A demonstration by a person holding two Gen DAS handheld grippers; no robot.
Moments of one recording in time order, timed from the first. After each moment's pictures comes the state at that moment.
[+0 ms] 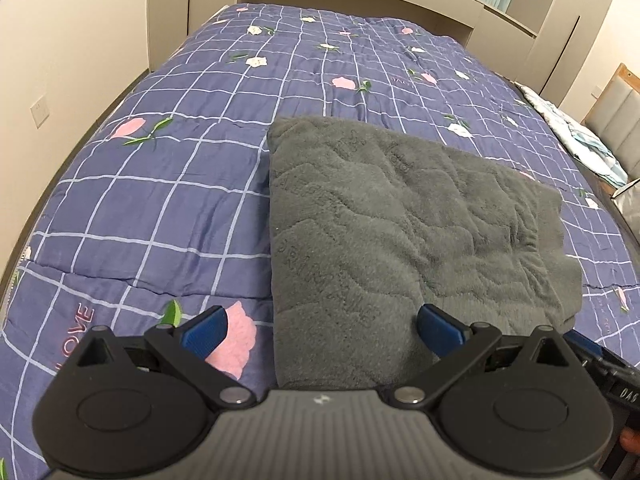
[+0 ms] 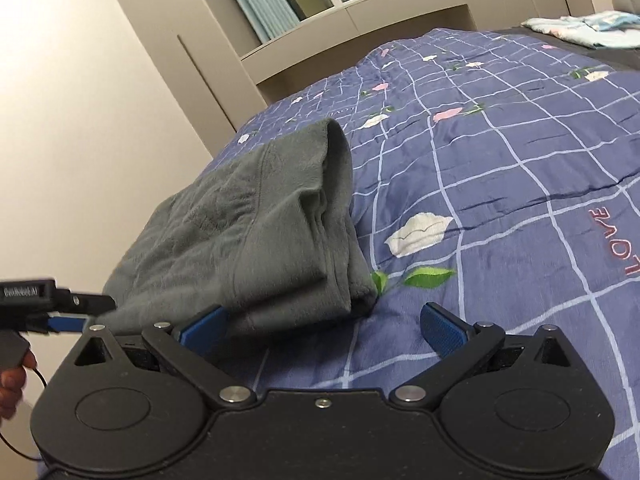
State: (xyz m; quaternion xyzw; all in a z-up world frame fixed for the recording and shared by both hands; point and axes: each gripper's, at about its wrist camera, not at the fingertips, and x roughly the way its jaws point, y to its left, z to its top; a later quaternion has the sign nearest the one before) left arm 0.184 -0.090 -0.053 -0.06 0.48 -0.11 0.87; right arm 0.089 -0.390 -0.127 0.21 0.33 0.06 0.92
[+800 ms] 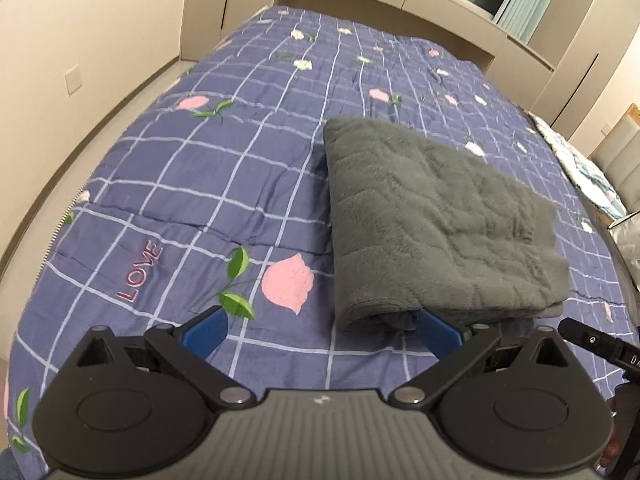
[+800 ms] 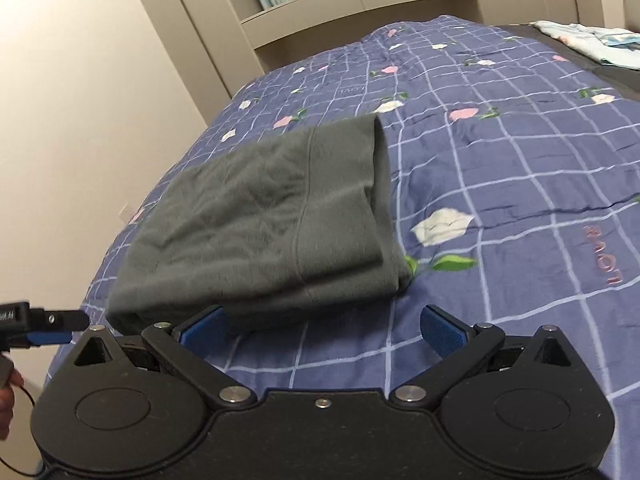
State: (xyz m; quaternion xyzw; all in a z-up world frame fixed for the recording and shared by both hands) left arm 0.128 -0.037 -0.035 -0.11 0.47 -0.08 0.87; right arm 0.083 -0.355 -0.080 0.17 0.39 0.04 0.90
